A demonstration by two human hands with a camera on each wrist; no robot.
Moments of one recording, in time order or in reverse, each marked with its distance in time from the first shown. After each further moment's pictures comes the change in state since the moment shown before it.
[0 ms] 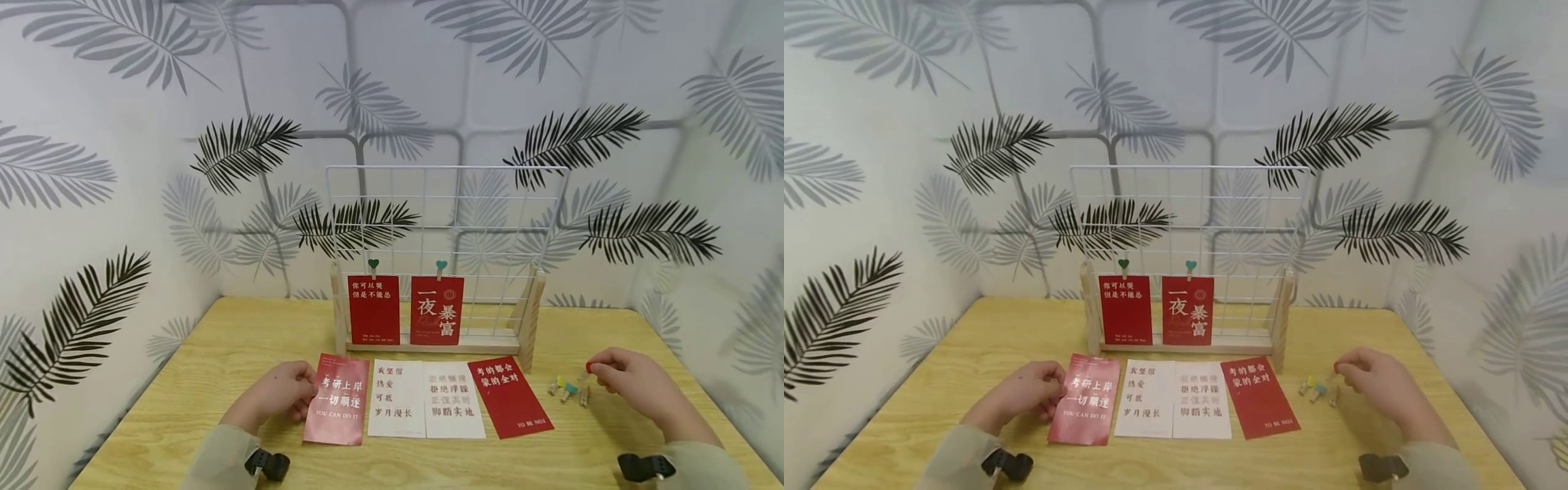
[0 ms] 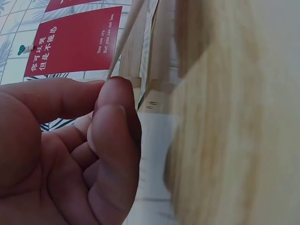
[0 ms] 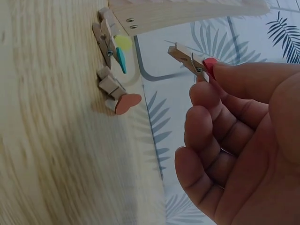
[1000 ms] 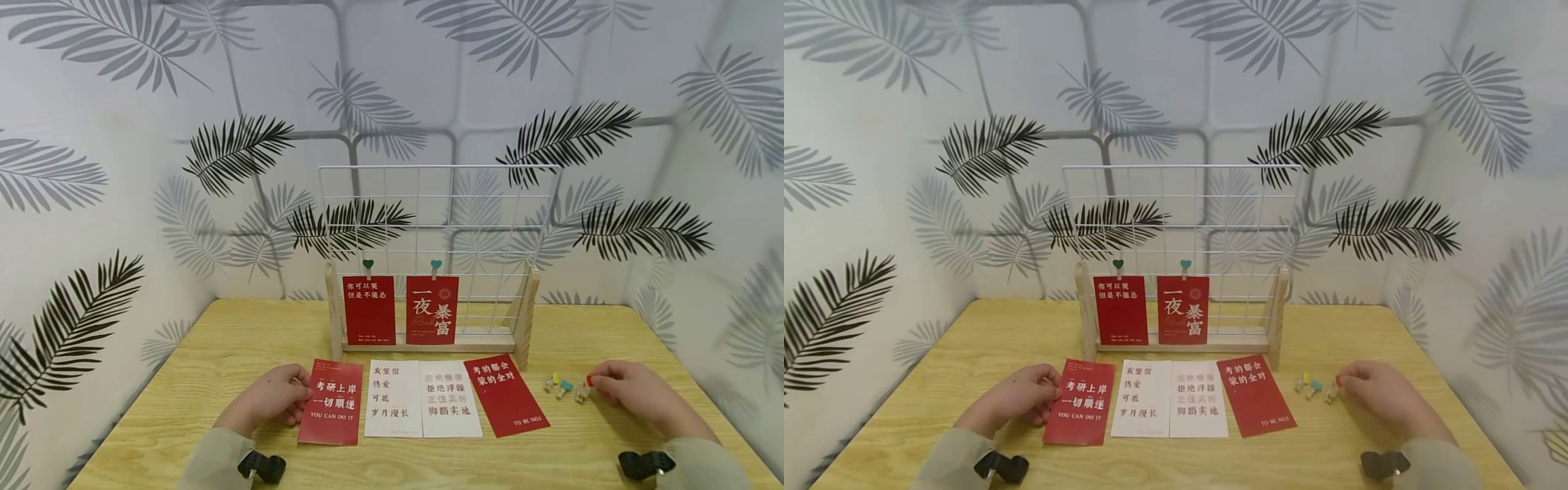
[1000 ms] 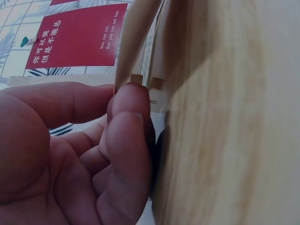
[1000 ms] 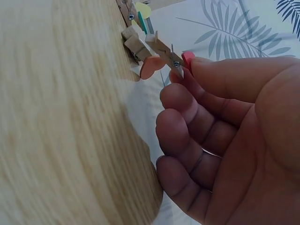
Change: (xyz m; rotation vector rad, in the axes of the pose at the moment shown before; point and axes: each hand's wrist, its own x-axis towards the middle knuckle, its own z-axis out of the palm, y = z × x) left_hand 0.000 -0.001 0.000 -0.017 0.006 -0.091; right_hand 0.006 0.034 0.005 0.023 -0.076 0.060
